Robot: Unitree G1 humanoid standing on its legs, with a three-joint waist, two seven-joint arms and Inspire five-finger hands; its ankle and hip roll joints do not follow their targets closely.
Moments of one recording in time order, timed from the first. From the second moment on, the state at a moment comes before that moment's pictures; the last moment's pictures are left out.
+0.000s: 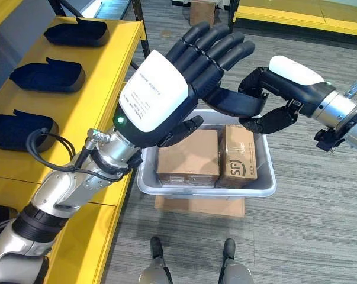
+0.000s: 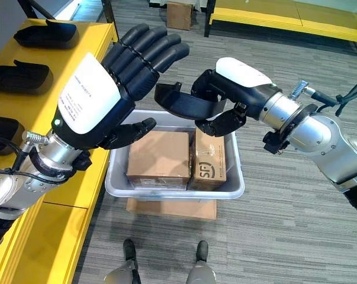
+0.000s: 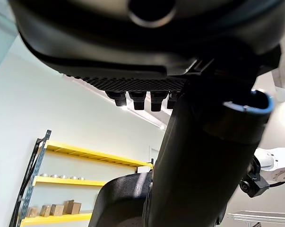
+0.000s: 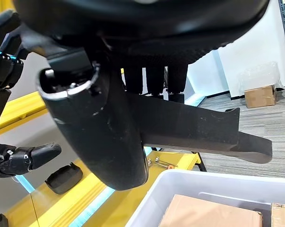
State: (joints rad) left arm -0.54 0.91 -0.29 -0.28 0.60 -0.39 0.34; right arm -0.82 -1.29 0.56 0.01 0.20 -0.32 0.14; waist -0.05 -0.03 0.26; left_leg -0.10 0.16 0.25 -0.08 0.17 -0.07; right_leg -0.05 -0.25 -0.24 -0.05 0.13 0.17
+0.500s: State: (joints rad) left arm -0.54 0.84 -0.38 -0.26 0.61 -0.39 0.34; right arm -0.82 -1.28 0.56 0.01 0.19 -0.32 0.13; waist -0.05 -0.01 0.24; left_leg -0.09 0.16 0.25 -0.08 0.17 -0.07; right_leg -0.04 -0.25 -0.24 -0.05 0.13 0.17
